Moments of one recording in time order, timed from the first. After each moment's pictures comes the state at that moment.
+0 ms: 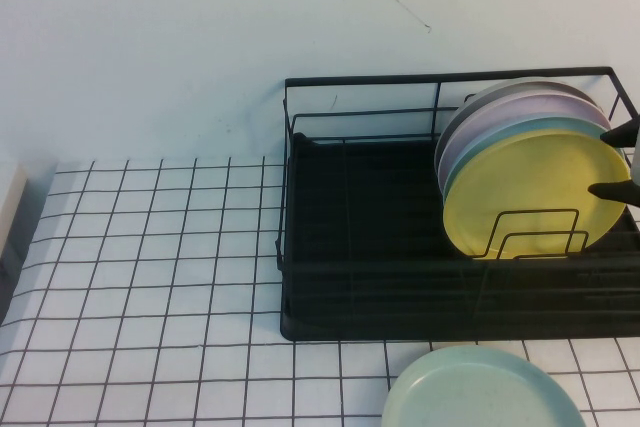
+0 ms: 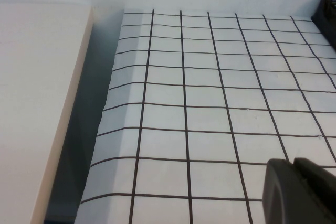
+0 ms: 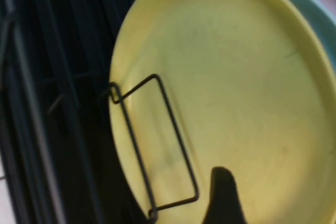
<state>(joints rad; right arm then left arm) -0.07 1.58 -1.05 1.01 0.68 -2.15 0.04 -0.01 0.02 -0.15 0.37 0.01</state>
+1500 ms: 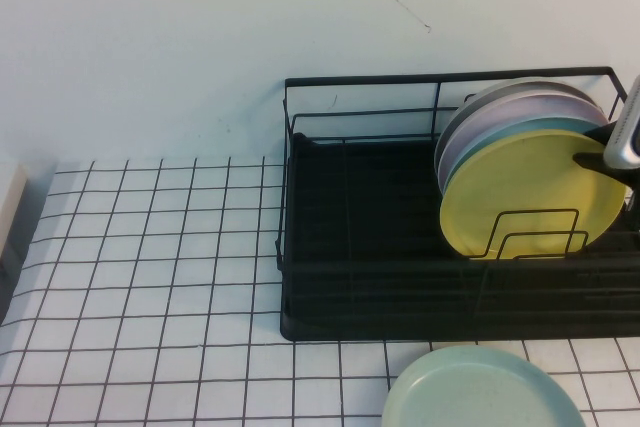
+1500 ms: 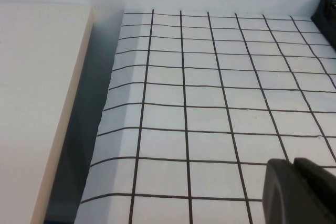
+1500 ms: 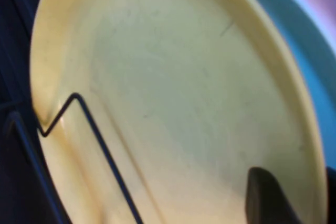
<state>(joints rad) -0.07 1.72 -1.06 1.40 0.58 -2.42 0.04 -0.01 0.02 -0.15 0.37 0.01</state>
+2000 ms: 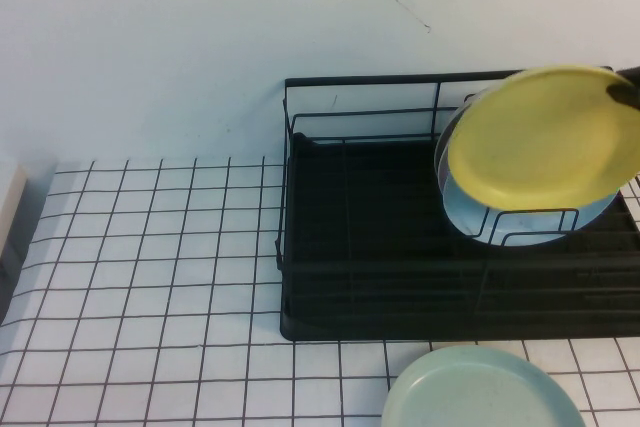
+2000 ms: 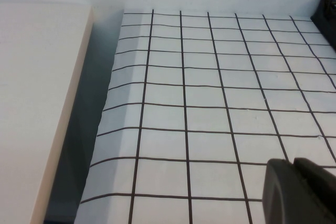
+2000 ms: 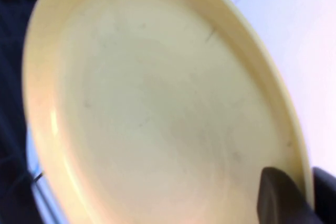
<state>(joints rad) -0.07 1.54 -1.05 1.40 0.55 -2.31 0.04 -0.01 0.02 -0.15 0.37 0.01</state>
